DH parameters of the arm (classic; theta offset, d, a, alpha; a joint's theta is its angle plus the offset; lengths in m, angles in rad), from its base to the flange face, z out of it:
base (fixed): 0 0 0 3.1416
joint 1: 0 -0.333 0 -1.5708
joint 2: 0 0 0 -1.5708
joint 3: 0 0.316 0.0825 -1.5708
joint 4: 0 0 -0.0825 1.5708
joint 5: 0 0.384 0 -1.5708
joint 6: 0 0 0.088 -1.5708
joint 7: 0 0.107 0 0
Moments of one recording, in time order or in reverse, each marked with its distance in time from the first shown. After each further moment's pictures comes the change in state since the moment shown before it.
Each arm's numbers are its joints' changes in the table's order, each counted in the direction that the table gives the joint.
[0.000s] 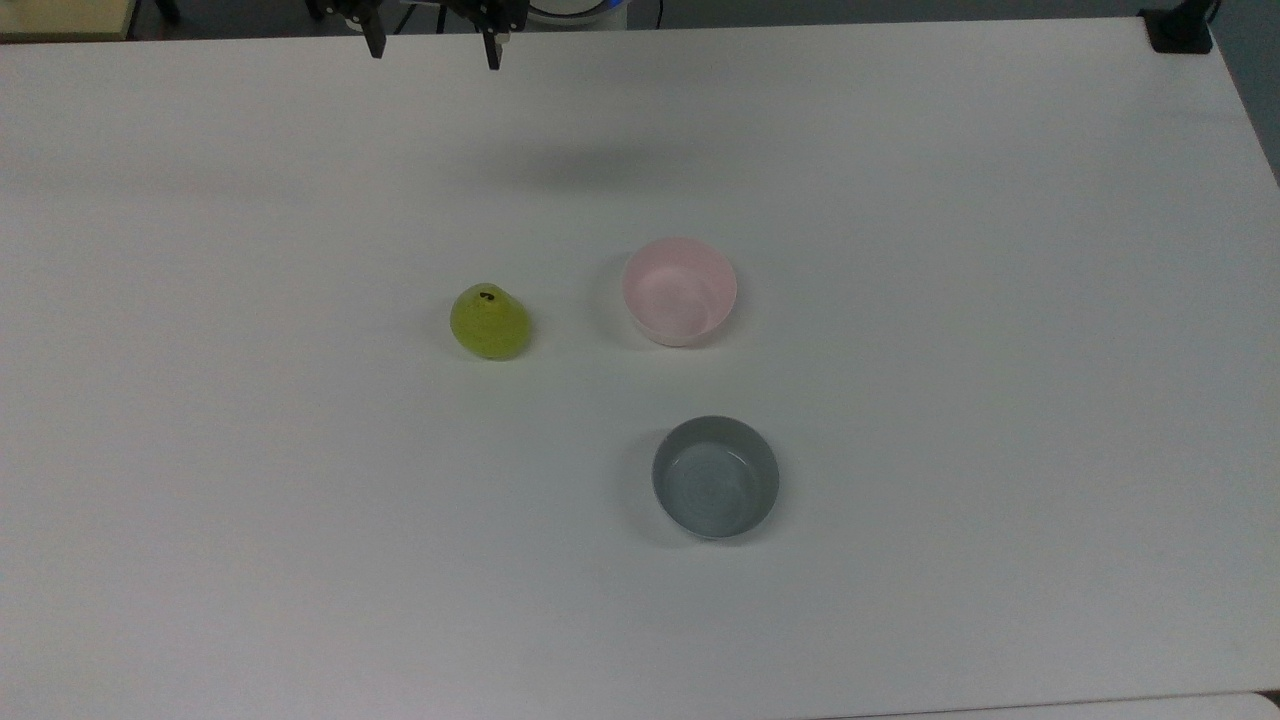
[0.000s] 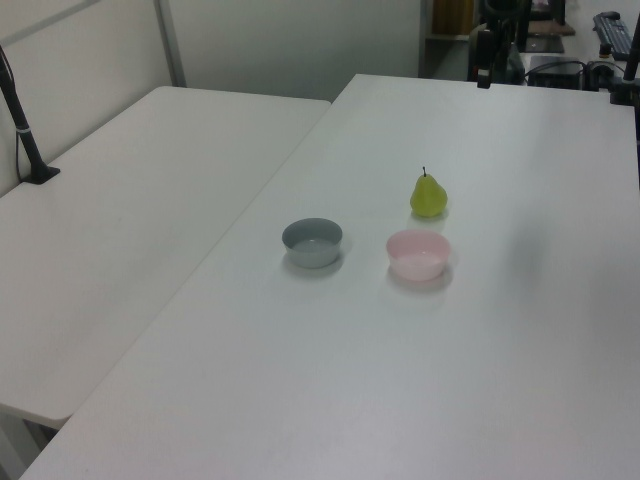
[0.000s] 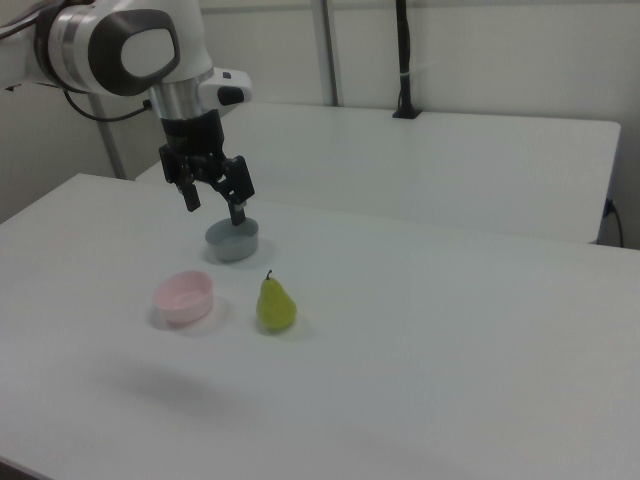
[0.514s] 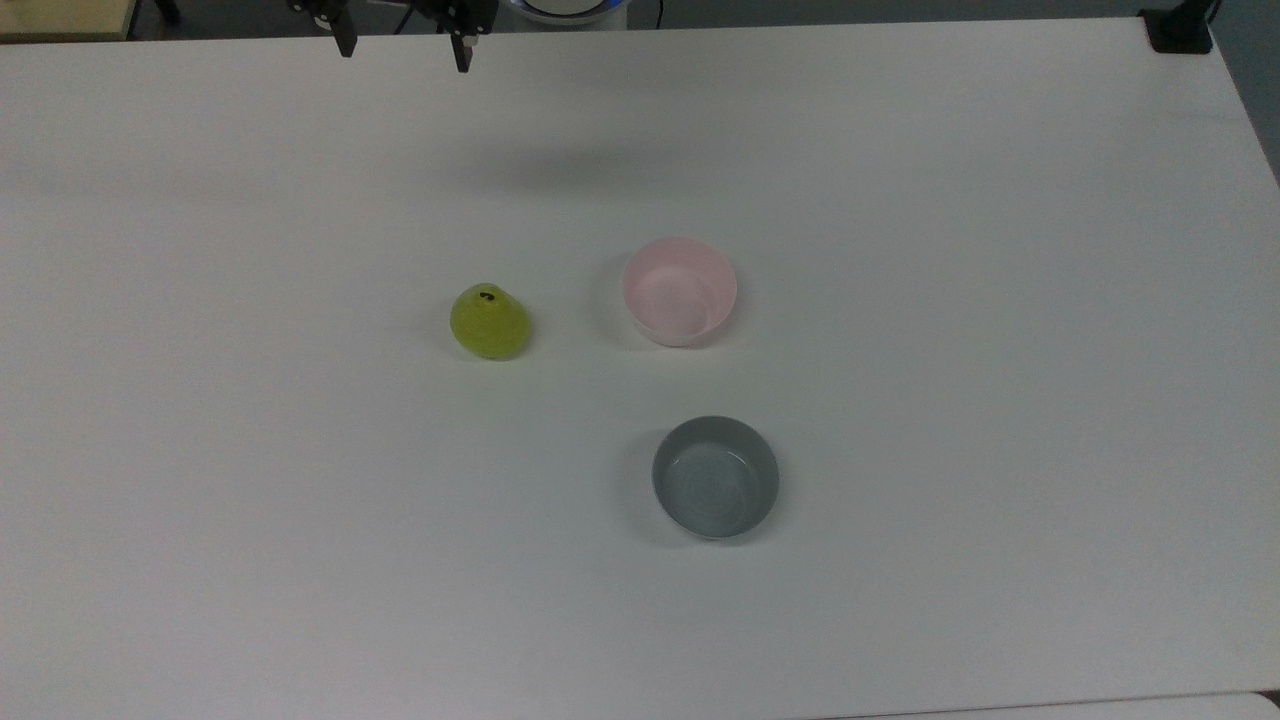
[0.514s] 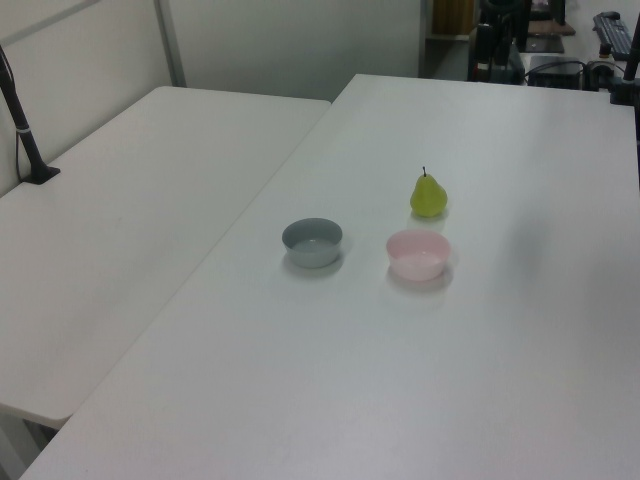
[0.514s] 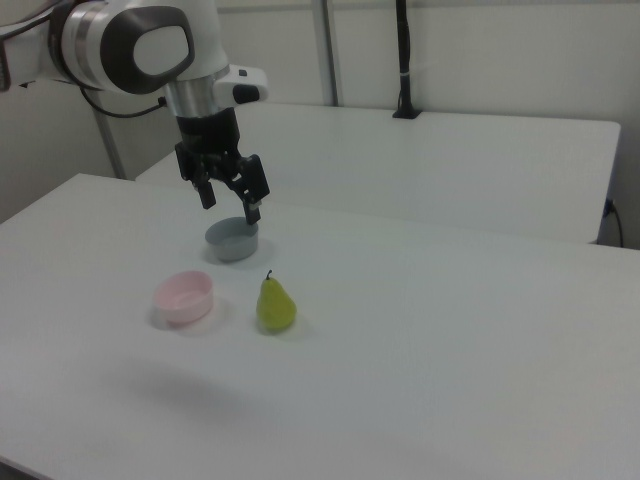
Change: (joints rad) arm 0.045 -0.018 -0.002 -0.030 0.004 0.000 0.000
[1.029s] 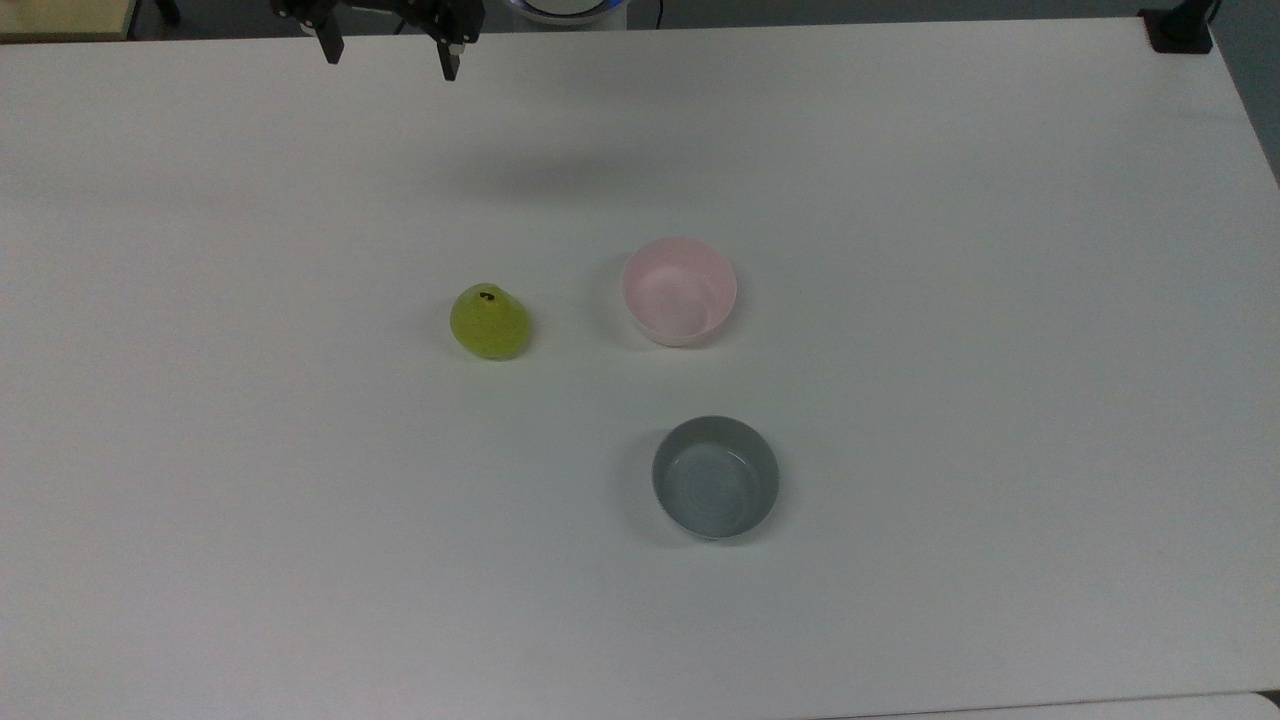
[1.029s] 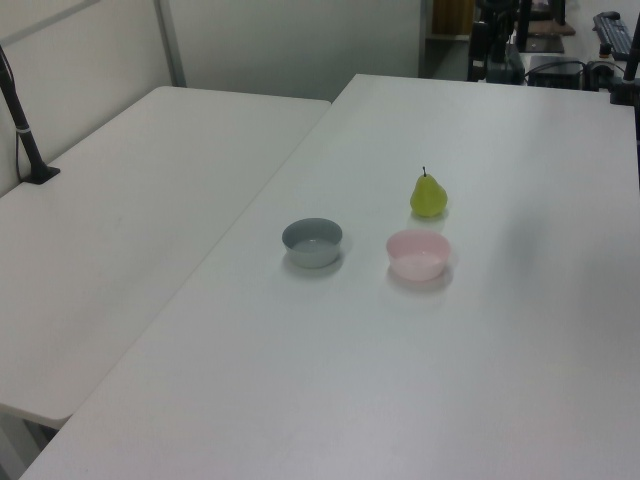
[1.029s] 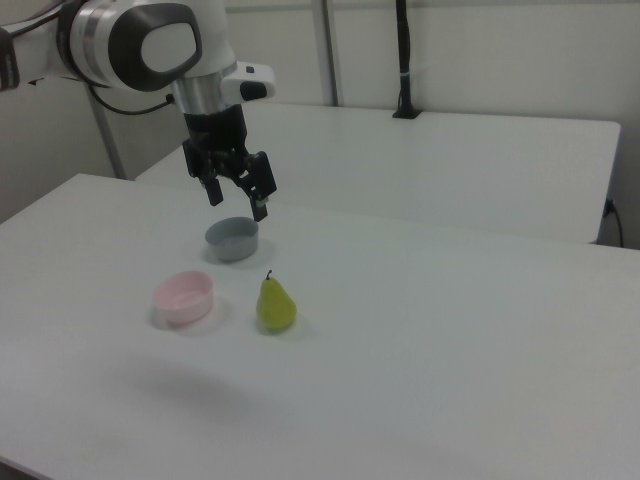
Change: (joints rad) arm 0.010 -0.026 -0.001 -0.032 0.002 0.000 0.000
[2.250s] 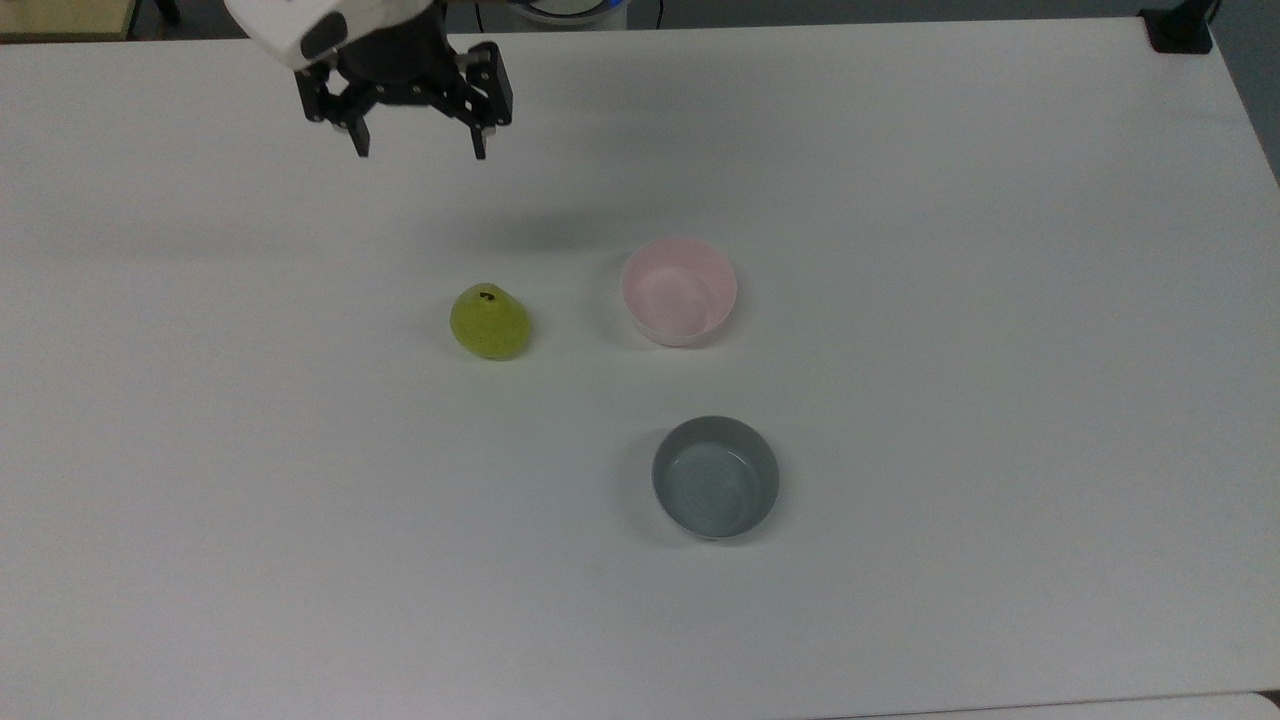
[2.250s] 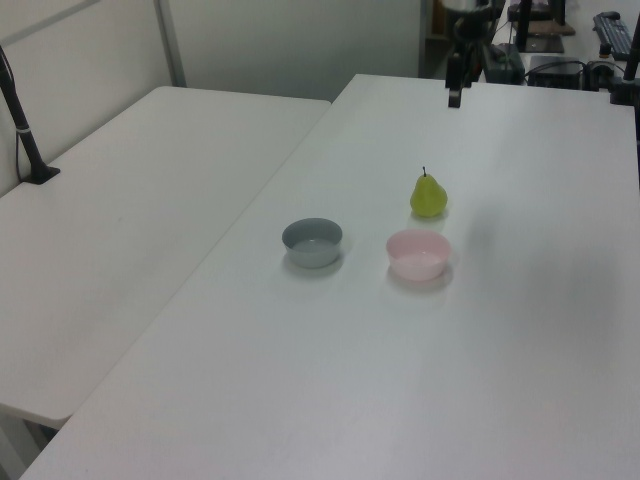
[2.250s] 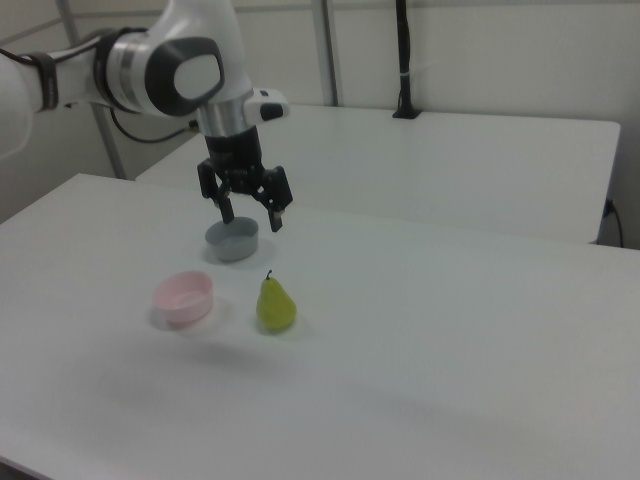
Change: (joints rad) arm -0.036 -0.158 0.006 -0.052 0.001 -0.079 -0.151
